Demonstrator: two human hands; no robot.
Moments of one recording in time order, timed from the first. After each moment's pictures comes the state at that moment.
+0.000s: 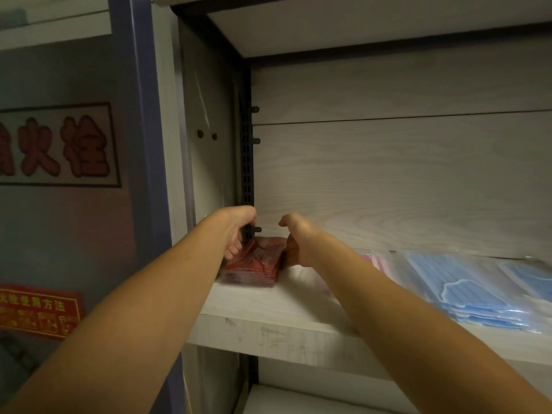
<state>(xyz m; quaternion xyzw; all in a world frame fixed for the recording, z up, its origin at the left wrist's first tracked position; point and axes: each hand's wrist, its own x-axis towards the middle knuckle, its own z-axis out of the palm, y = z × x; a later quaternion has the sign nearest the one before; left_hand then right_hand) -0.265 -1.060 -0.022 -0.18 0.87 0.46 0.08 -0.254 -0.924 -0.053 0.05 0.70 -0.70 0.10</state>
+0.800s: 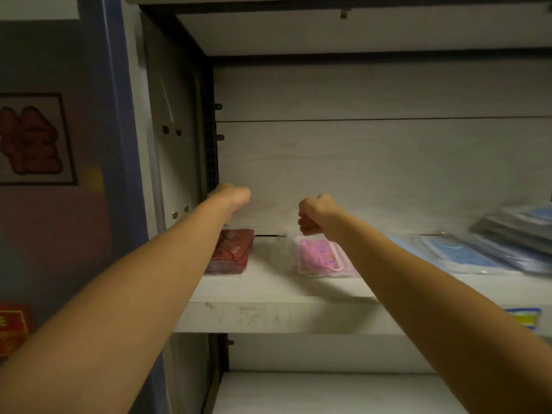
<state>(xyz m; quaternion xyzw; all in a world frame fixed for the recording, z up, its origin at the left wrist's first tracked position) -0.234 -1.022 -0.003 -0.02 0.86 0.50 -0.07 -0.223 -0.841 -0.031 0.08 0.81 -0.56 -0.15</state>
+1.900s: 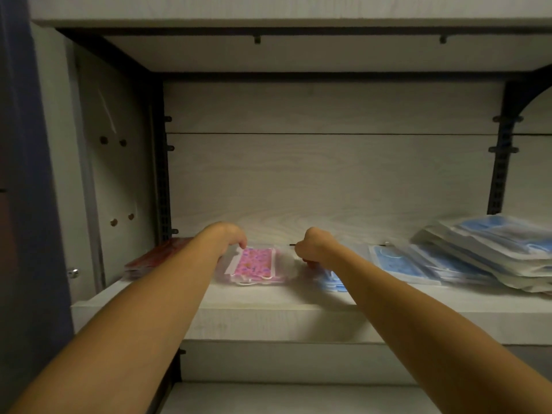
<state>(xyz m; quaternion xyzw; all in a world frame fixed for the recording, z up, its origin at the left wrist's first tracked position) -0.203 -0.897 -0.037 -0.05 0.92 0.38 0.05 -0.177 -0.716 -0.061 0.11 0.96 -0.22 -0.10</state>
